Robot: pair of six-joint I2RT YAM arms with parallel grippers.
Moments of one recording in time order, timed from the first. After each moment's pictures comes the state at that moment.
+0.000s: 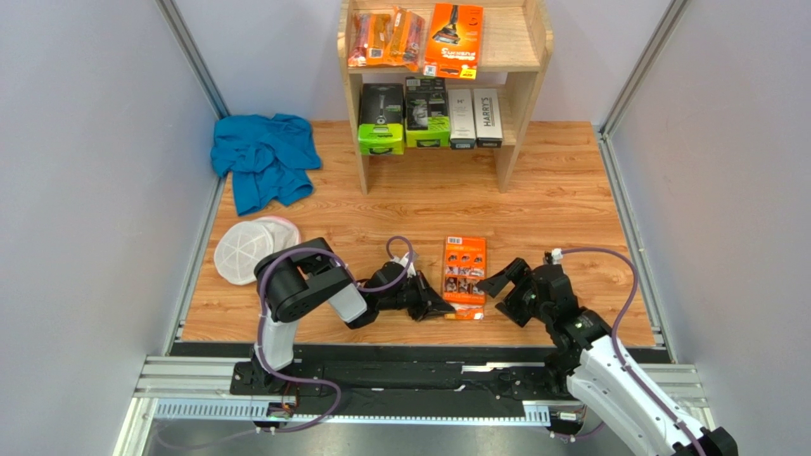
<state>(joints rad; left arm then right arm) -0.96 1.96 0.53 0.97 0.31 -1.44 0.45 0.57 0.26 -0.38 -0.08 1.14</state>
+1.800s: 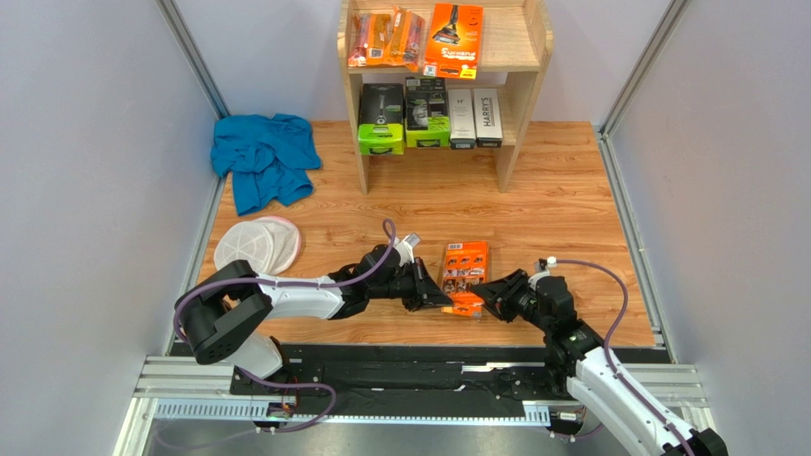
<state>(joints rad) -0.97 1.50 0.58 0.48 0.35 -1.27 0.44 0.51 0.06 0.00 -0.26 1.37</state>
